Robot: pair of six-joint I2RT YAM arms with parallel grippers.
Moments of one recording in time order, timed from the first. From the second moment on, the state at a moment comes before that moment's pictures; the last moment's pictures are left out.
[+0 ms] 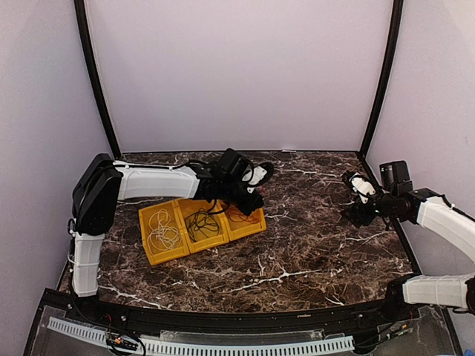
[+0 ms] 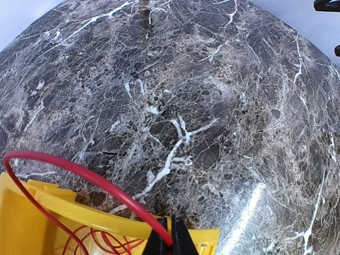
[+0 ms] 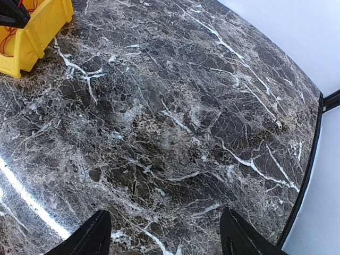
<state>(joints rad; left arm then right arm) -0.87 2.12 1.62 -0.27 0.14 -0.01 0.17 1.02 0.66 -0.44 -0.20 -0.50</state>
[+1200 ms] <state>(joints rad) -0.87 1.77 1.32 -0.36 0.02 -0.09 0.17 1.03 0.66 -0.45 -0.21 -0.50</state>
